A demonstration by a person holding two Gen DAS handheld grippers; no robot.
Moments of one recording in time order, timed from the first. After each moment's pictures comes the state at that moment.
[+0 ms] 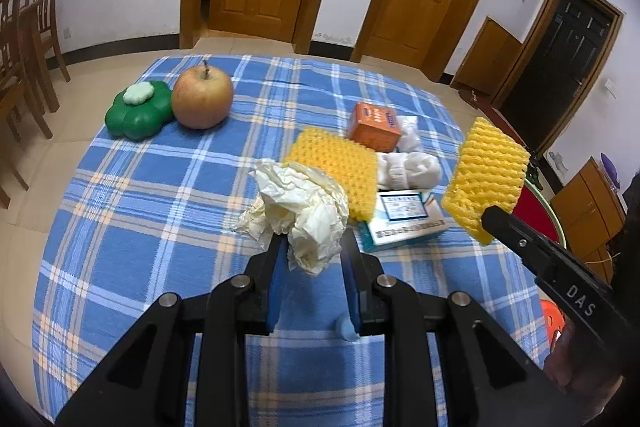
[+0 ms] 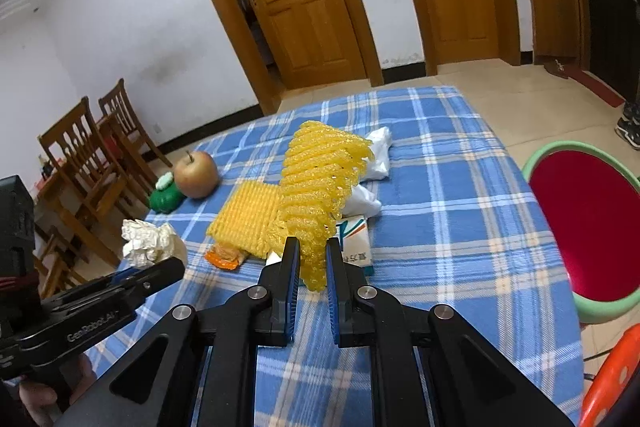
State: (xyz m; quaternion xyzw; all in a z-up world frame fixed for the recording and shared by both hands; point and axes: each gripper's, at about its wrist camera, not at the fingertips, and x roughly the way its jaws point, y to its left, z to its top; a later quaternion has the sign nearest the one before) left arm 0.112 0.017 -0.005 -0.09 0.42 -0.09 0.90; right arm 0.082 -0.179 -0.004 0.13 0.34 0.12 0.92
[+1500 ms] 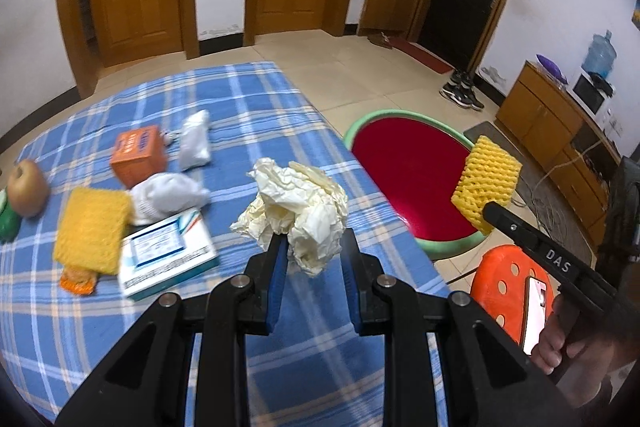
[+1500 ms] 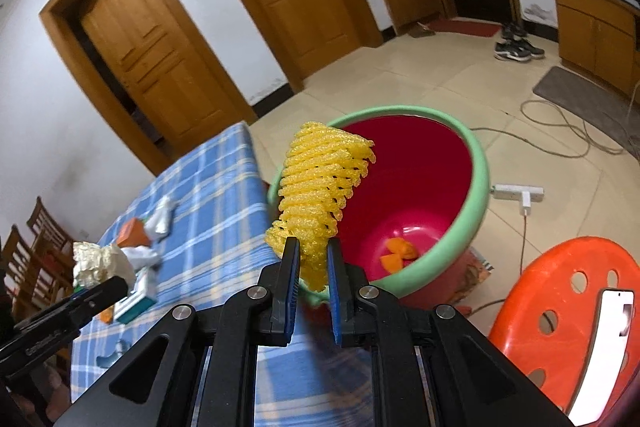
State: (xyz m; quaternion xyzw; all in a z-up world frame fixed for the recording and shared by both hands) left arm 0.120 -0.185 0.009 0.03 0.43 -0.24 0.87; right arm 0.019 -0.399 -0.039 0.27 0.32 -0.09 0.90
